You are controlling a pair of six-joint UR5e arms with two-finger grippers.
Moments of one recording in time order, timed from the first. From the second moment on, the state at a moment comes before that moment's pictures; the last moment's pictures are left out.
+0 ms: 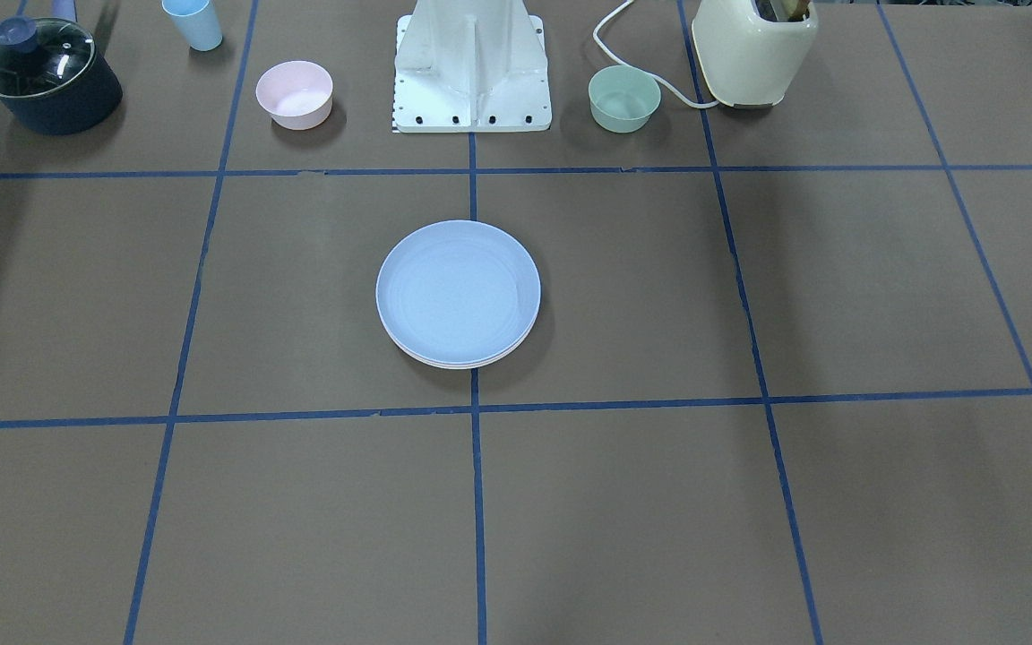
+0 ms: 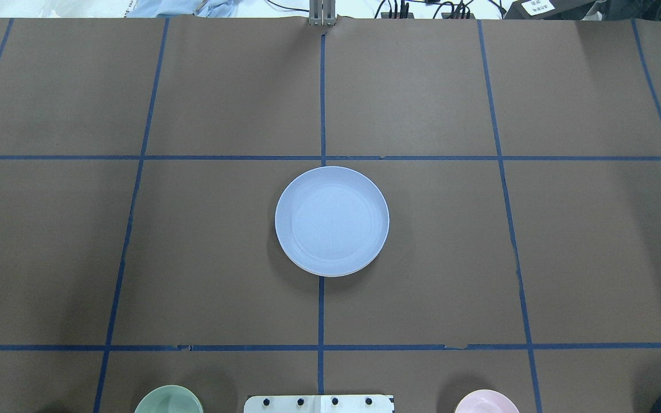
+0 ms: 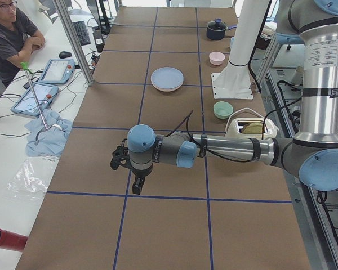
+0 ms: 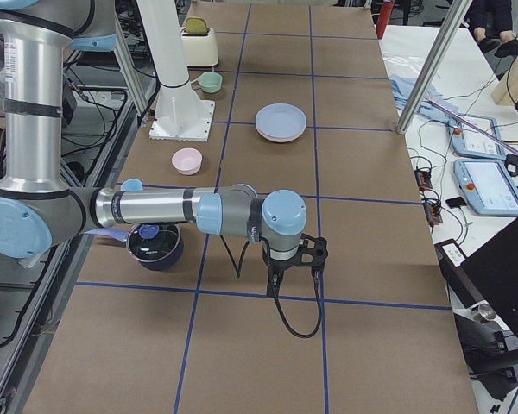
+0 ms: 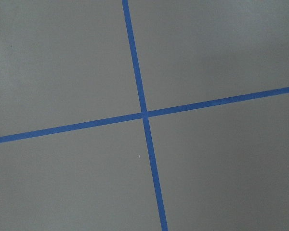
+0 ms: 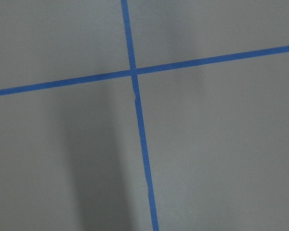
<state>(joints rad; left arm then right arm) -1.56 -1.52 -1.67 -1.70 -2.36 0.04 1.63 -1.67 1.77 -1.71 2.37 0.08</state>
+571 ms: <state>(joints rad) -1.56 -1.52 -1.67 -1.70 -2.36 0.03 1.63 -1.67 1.77 -1.71 2.37 0.08</state>
